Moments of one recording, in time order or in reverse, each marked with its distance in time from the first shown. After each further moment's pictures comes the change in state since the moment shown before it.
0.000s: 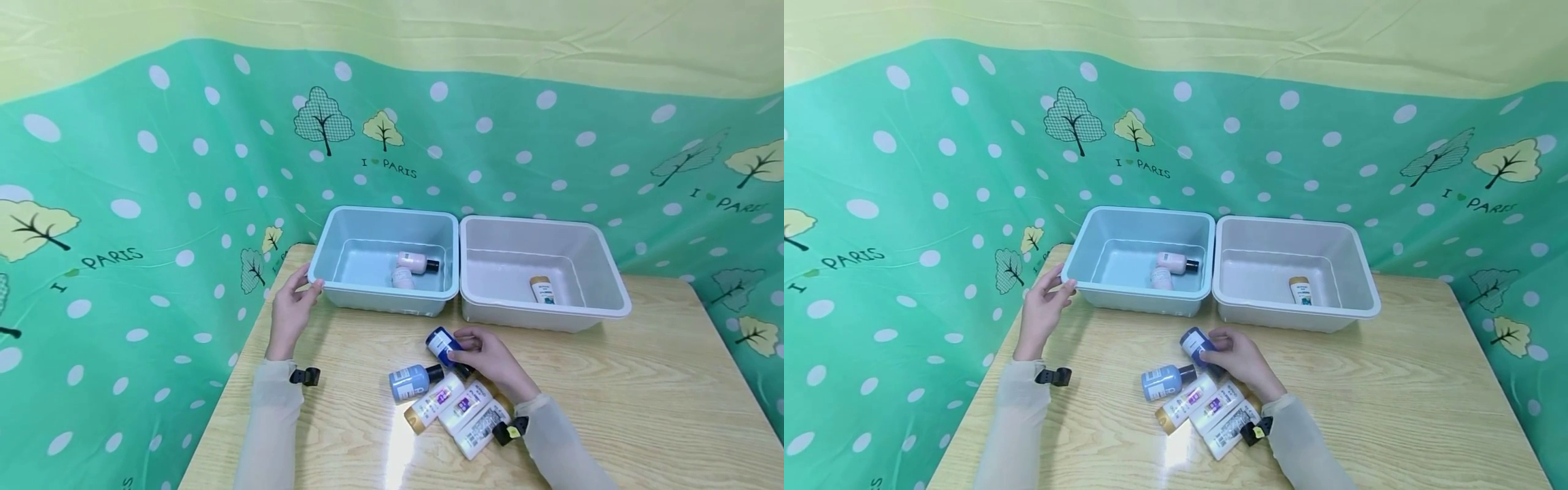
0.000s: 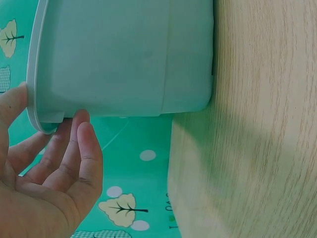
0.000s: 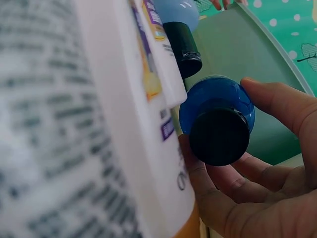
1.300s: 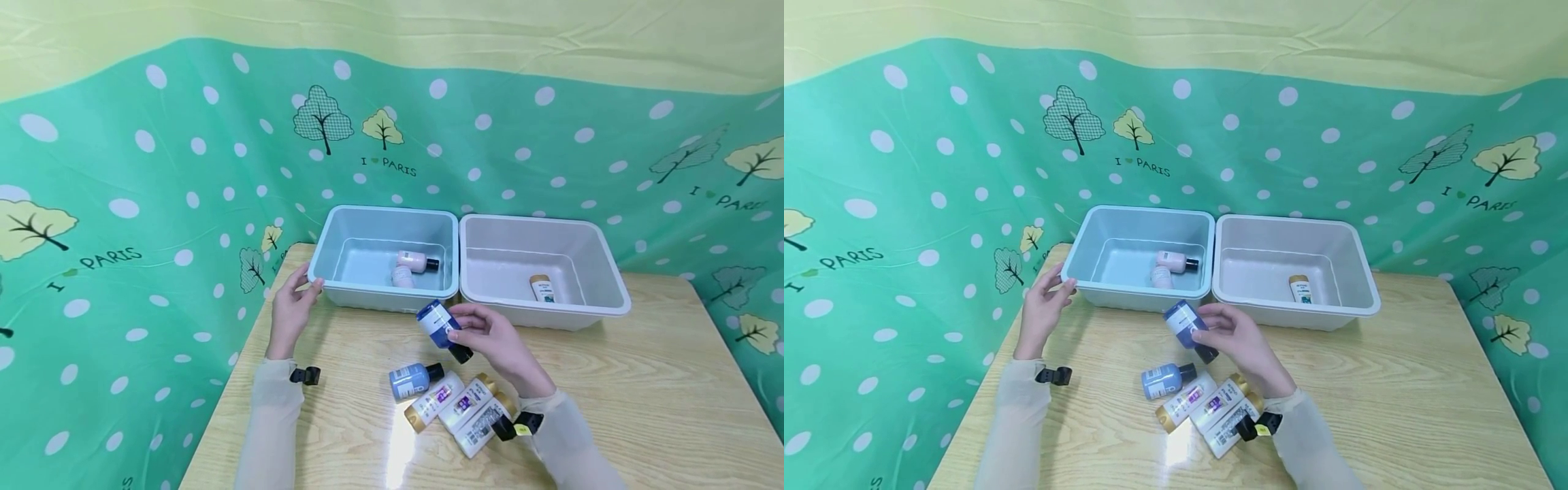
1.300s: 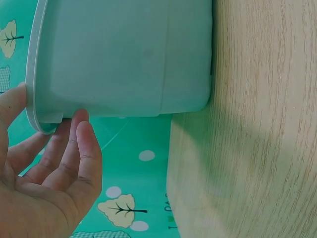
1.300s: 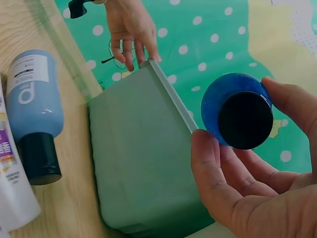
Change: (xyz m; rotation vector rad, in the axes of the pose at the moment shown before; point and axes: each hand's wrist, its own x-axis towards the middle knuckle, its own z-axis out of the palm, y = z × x) left_hand 0.002 -0.003 0.000 -0.004 0.002 0.009; right_hand -0.029 -0.070 -0.014 0.247 -0.117 -0.237
